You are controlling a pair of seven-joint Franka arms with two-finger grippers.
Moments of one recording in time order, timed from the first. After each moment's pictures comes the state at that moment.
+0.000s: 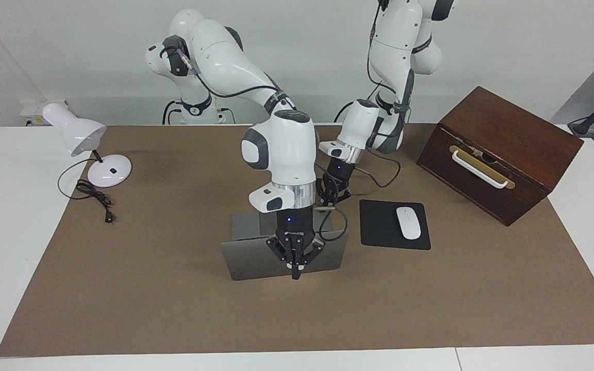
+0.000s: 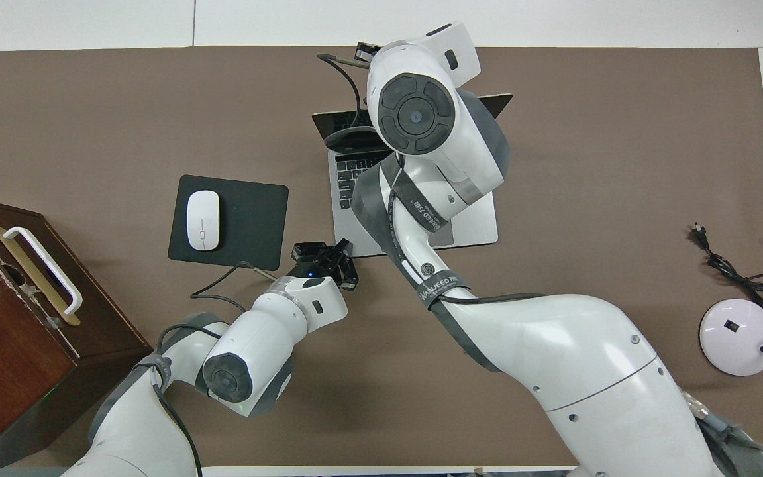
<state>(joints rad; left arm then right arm) -0.58 0.29 -0.05 -2.48 -0.02 3.49 -0.01 0.56 0.80 -0.13 -1.01 -0.26 2.36 0.97</state>
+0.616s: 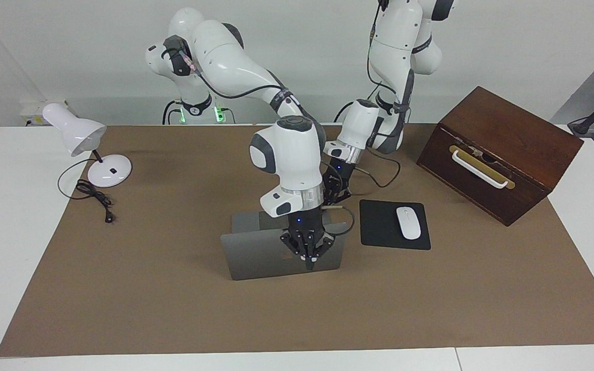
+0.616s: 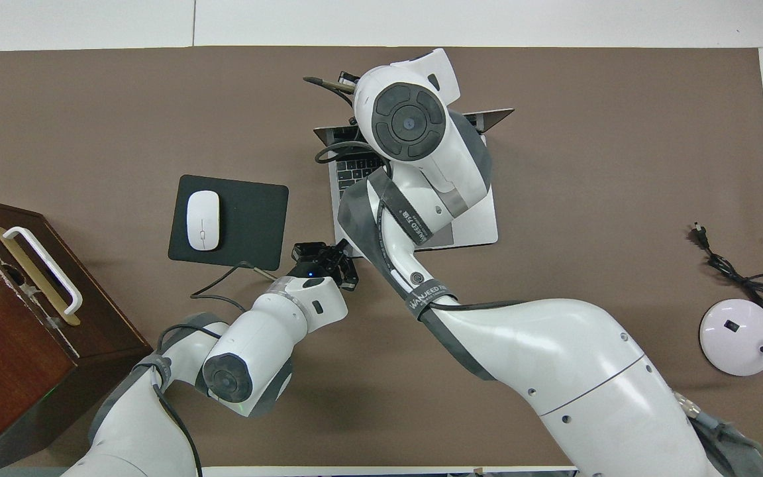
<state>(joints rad) -0.58 0.29 -0.05 -2.48 -0.02 3.49 -0.01 0.55 0.78 -0.07 -1.08 -0.14 2.35 0.95</state>
